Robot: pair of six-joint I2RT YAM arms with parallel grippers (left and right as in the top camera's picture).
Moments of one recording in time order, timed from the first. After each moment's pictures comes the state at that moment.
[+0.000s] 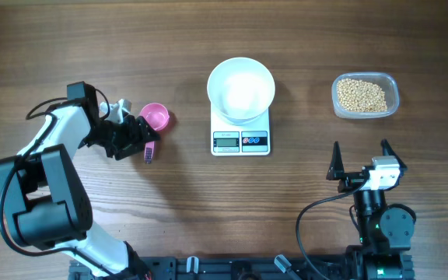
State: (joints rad) left arm 0.23 1.83 1.06 -0.81 0.57 -0.08; right arm 0.00 0.02 0.01 0.00 -0.02 -0.07
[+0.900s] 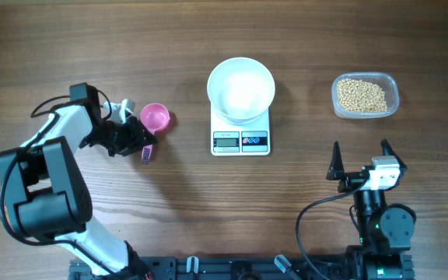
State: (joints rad) left arm 0.23 1.88 1.06 -0.78 0.60 -0.01; right arm 0.00 0.02 0.01 0.00 -0.02 -0.07
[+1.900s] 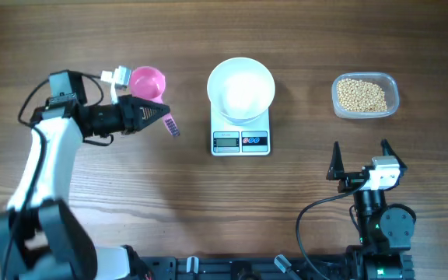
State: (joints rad) left arm 0.22 1.58 1.07 -0.78 1.26 0.03; right arm 0.00 0.02 0.01 0.00 -0.02 -0.07
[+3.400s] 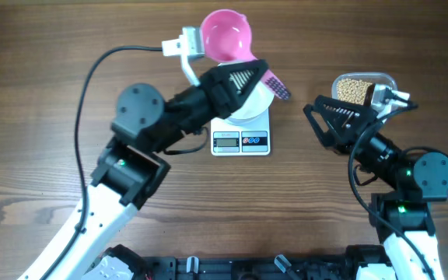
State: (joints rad) left arm -0.57 1.17 1.07 0.21 0.44 -1.16; right arm 0.00 0.82 0.51 0.60 -0.90 1.55
